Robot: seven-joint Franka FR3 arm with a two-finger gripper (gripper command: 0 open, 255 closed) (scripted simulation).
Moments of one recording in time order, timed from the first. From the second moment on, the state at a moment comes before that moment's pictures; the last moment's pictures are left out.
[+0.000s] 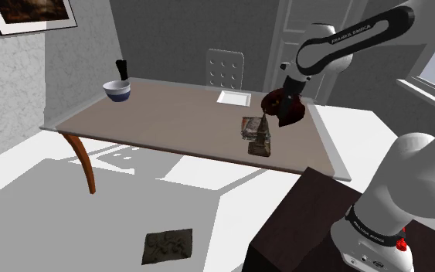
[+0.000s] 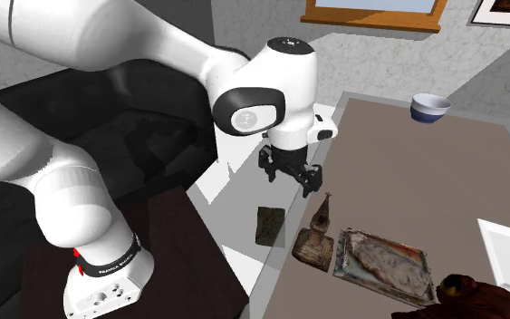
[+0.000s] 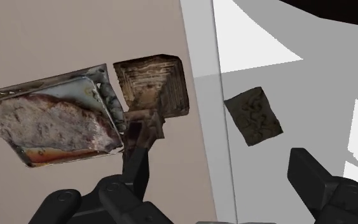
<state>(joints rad) 0.07 -0.38 -0.49 -2.52 -0.10 2.29 -0.72</state>
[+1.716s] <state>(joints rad) 0.10 0.29 -0.57 -2.29 0.57 2.54 -1.46</state>
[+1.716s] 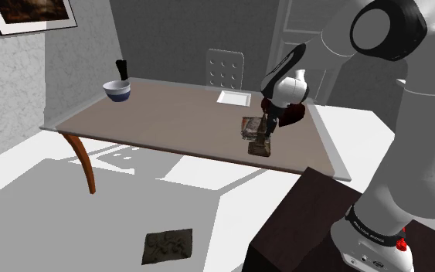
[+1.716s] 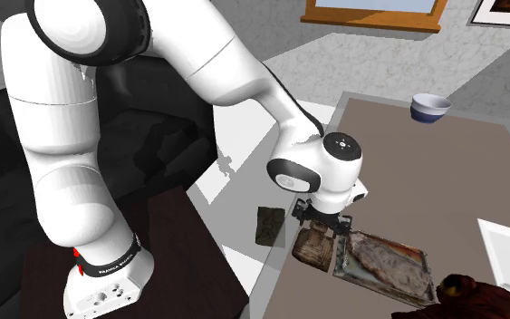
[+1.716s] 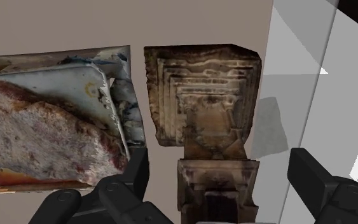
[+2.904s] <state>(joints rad) 0.14 0.20 -0.63 -2.28 0.46 2.48 -1.37</state>
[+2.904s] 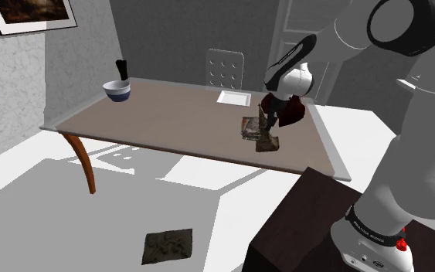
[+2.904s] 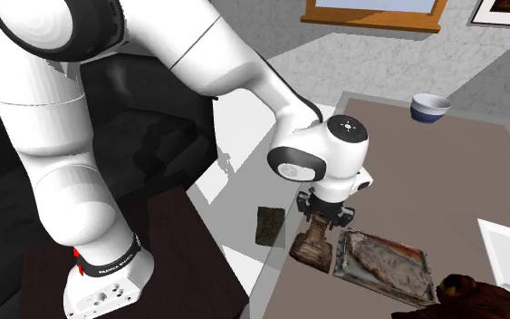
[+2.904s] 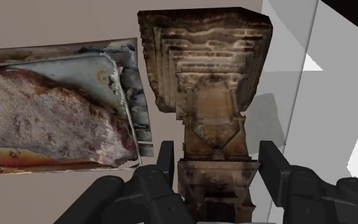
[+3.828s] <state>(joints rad) 0.17 0.04 -0.67 -2.25 0.26 2.34 -1.21</state>
